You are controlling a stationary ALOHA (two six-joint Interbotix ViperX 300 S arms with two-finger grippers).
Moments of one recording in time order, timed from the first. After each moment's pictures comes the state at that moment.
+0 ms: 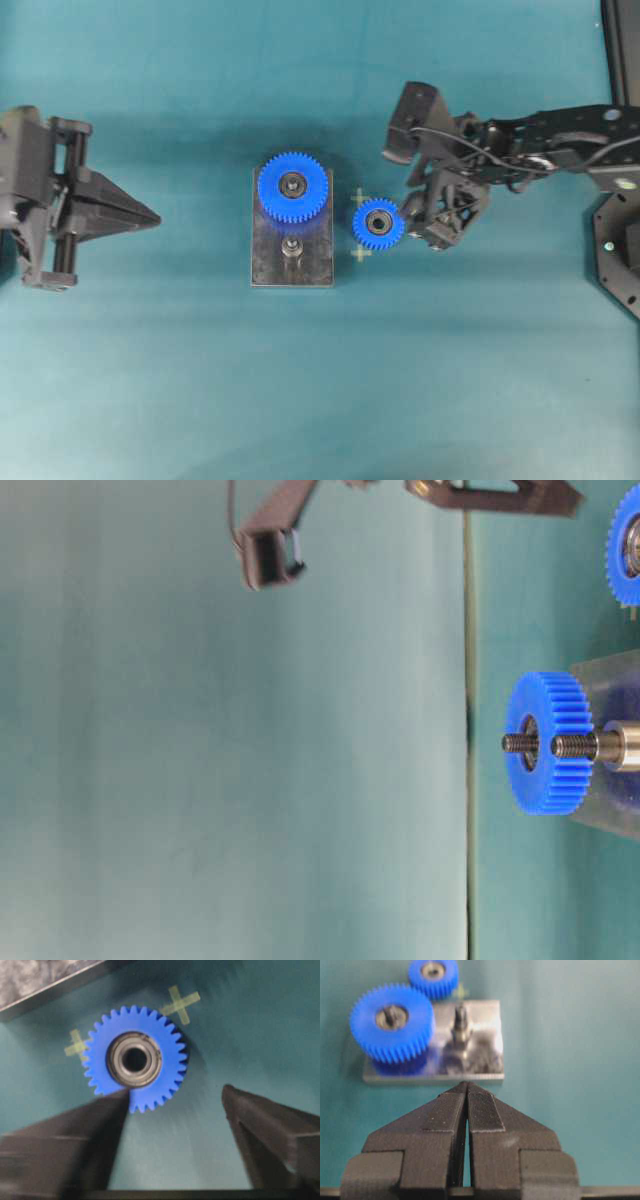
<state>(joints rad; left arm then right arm) -0.02 -0.65 1.03 0.02 0.13 0.00 -0.20 -0.08 0.80 0.20 0.37 0.07</state>
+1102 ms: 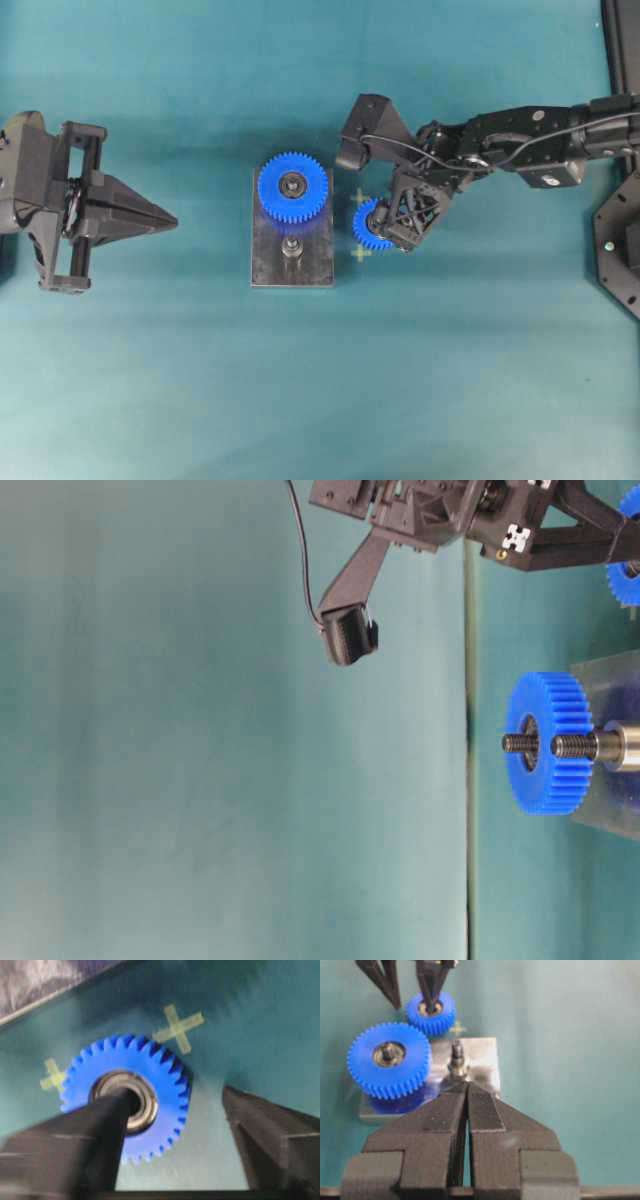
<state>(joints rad) -0.03 -0.62 1.06 0.02 -0.07 0.01 -0.20 0.11 0.67 0.20 0.44 0.08</state>
